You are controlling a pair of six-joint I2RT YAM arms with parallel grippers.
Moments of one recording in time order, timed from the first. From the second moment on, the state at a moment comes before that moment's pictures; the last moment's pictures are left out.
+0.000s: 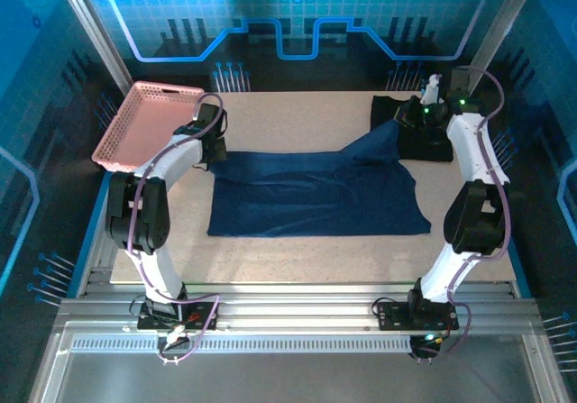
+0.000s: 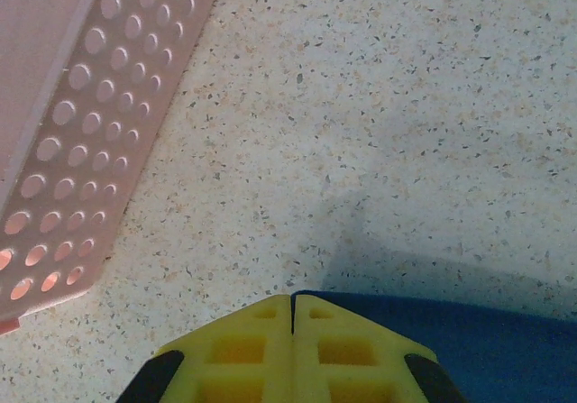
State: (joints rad) left arm -0.14 1.83 1.37 -0.62 -0.31 -0.31; right arm -0.13 1.76 1.64 -0.77 -0.46 0.39
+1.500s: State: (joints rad) left arm -0.21 1.76 1.06 -0.66 -0.34 -0.35; right arm -0.27 1.29 0.87 -0.91 -0.43 0.39
